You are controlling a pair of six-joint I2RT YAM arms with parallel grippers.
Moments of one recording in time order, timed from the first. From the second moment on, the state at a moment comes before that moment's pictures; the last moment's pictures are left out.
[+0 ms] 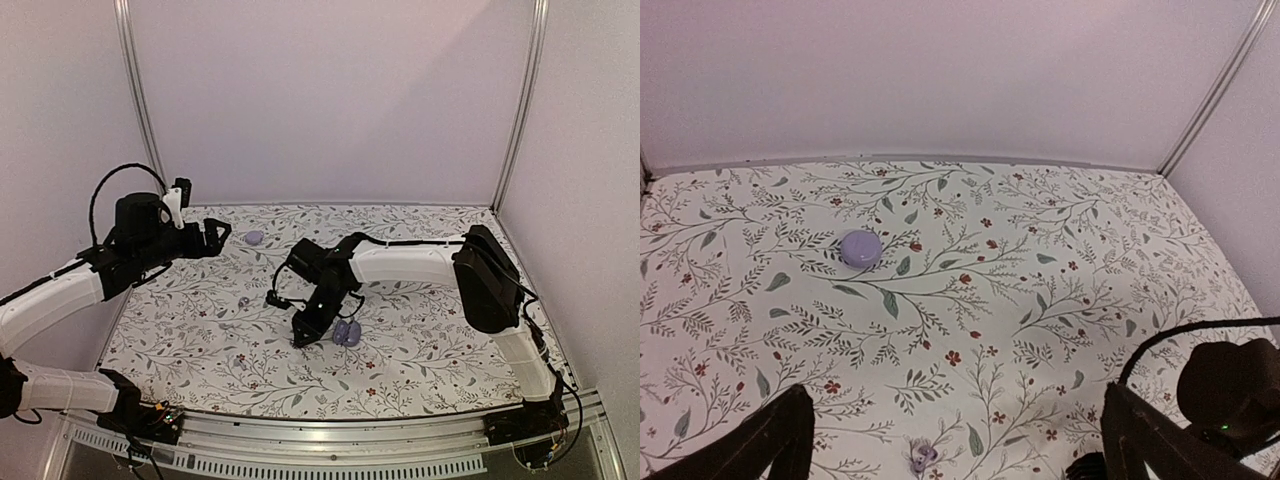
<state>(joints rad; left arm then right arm) -0.42 1.07 0.76 -0.06 -0.01 -0.30 1.01 2.35 1.90 -0.83 -0.40 -0.05</state>
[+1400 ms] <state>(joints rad) -0.38 0.92 0.57 0.22 0.16 -0.35 0.79 1.77 1.39 -0.41 -0.39 0.09</state>
